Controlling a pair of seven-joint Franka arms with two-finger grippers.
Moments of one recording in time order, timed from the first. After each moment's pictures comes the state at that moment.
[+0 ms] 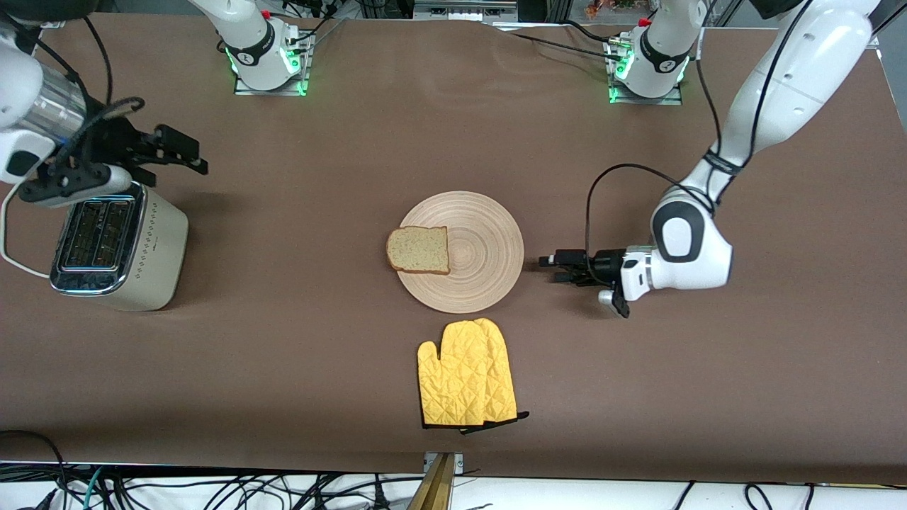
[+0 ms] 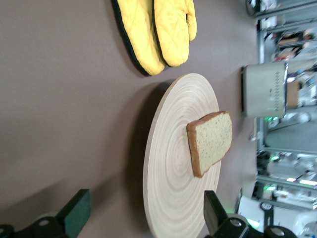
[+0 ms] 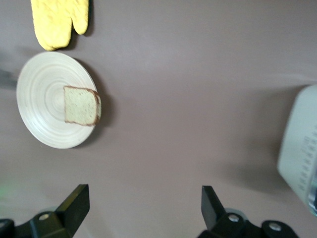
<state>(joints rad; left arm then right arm) 0.27 0.72 -0.51 -1.80 -0.85 2.20 0.68 0.07 0.04 0.04 -1.69 0.25 1.69 -0.05</state>
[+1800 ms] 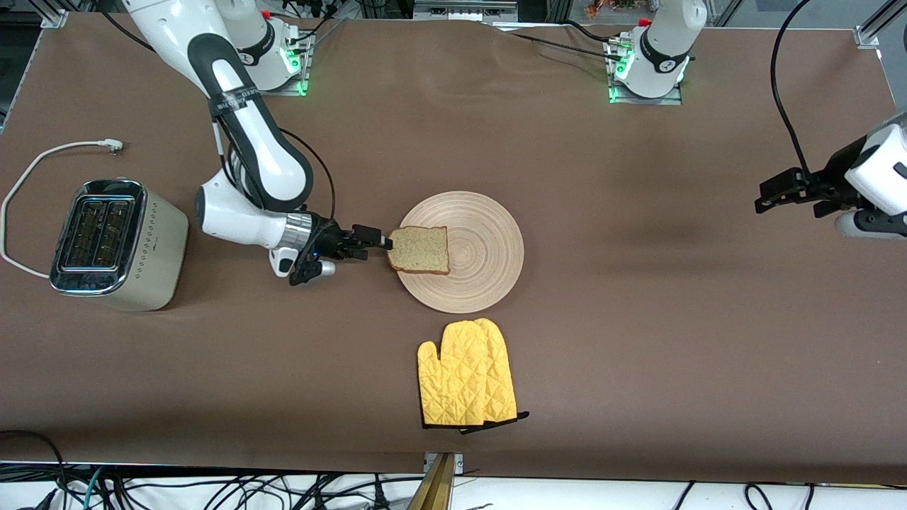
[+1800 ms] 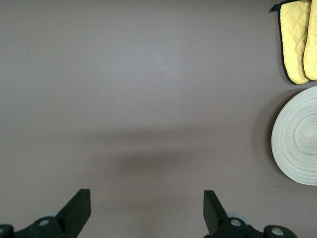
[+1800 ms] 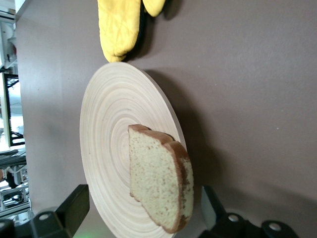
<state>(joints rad) 0.03 0.07 -0.02 -1.60 -0.06 1.64 0.02 0.36 0.50 0.04 -1.95 1.21 2.36 -0.62</state>
